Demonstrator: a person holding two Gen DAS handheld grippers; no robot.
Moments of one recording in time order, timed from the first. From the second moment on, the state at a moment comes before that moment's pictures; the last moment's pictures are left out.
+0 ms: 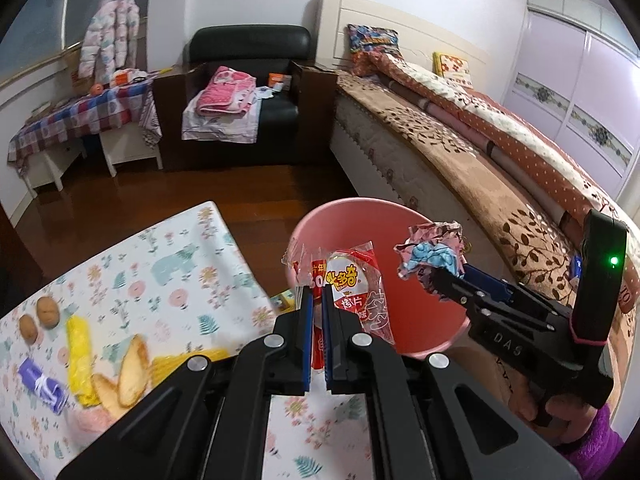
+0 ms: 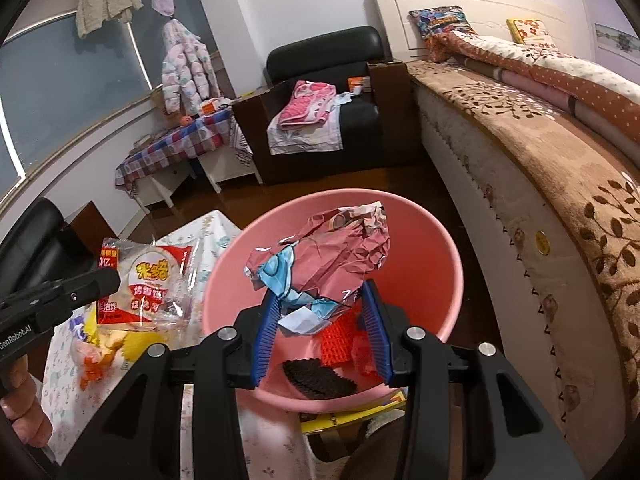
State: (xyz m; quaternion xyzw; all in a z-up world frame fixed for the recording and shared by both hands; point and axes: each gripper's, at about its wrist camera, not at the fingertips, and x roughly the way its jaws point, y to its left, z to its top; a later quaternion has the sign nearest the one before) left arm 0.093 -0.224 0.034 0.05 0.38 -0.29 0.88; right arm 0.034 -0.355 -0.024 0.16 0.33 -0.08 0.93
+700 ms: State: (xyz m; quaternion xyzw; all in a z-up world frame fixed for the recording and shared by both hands) left arm 0.123 -0.281 -0.002 0.10 0.41 -0.30 0.86; right arm 0.038 -0.363 -0.049 0.16 0.35 -0.10 0.92
